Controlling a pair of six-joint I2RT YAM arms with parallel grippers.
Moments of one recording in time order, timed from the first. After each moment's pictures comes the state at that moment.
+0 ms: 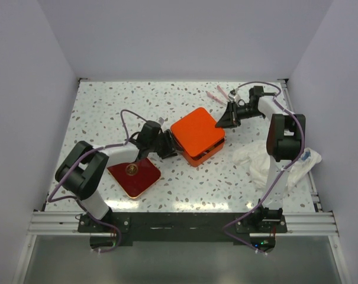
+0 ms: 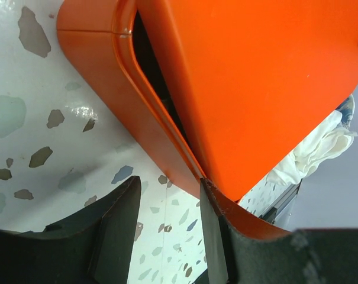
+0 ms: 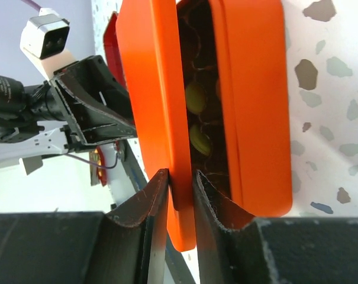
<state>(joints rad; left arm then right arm) -0.56 1.67 0.81 0.13 0.30 -0.98 -0.01 2.16 1.65 -0.89 -1.08 -0.05</state>
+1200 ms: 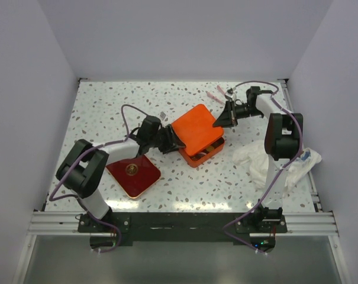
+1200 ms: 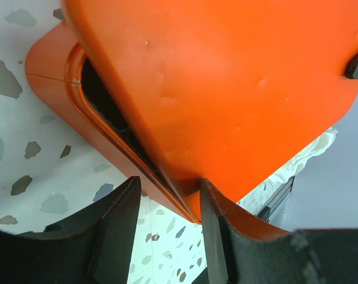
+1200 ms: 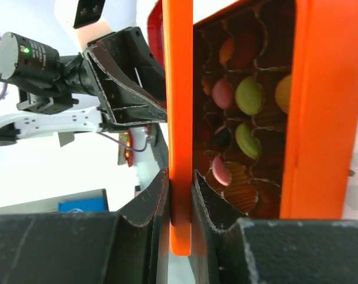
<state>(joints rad) -0.54 1.70 0.87 0.13 0.34 -0.93 0.01 2.19 1.71 -1.05 -1.23 -0.15</state>
